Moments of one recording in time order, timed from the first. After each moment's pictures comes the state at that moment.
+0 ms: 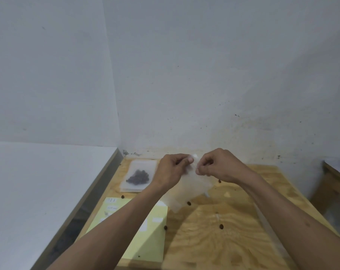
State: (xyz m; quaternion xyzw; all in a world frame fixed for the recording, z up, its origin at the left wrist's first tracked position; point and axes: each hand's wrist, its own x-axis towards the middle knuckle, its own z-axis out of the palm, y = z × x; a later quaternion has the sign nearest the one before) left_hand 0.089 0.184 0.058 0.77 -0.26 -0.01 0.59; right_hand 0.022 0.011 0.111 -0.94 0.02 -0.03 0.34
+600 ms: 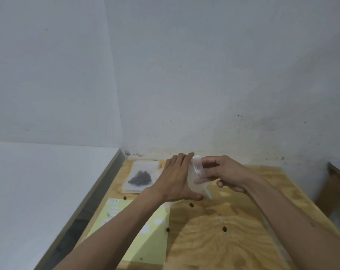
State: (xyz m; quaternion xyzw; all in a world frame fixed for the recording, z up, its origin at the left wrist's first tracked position) left_hand 0.098 0.189 0.035 0.88 -0.41 0.13 0.20; right_hand 0.021 0.008 0.096 -0.79 0.02 0.08 0.61
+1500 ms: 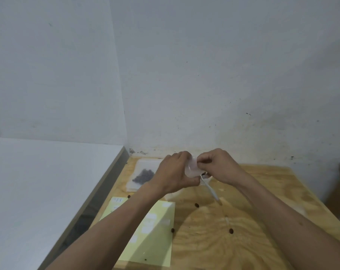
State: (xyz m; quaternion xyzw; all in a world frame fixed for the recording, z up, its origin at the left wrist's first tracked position) left_hand 0.106 0.197 0.055 0.90 -0.35 0.13 0.23; right_hand 0.057 0.025 0.086 -0.90 -0.03 -0.06 0.43
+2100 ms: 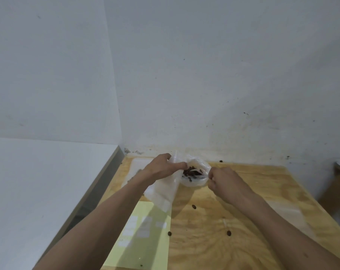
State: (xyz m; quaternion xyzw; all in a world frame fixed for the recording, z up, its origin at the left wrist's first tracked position) left_hand 0.149 0.208 0.052 0.87 -0.14 -0.14 0.45; right_hand 0.043 0.009 0.042 -0.99 0.06 -0.06 0.07
